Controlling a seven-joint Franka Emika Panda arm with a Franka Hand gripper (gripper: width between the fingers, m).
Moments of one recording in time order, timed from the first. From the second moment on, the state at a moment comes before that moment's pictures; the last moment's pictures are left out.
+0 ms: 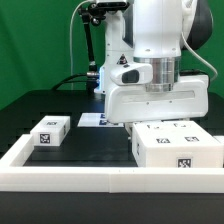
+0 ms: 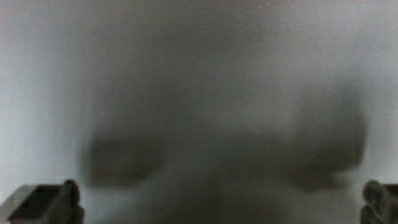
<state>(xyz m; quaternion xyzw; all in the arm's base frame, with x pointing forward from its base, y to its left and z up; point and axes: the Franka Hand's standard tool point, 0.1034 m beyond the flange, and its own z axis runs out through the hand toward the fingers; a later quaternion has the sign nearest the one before) 0.473 0.043 0.006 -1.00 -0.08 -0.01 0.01</state>
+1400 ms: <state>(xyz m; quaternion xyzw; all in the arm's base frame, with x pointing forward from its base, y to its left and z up) 0.482 0.043 0.007 -1.00 -0.07 -0.02 0.02</state>
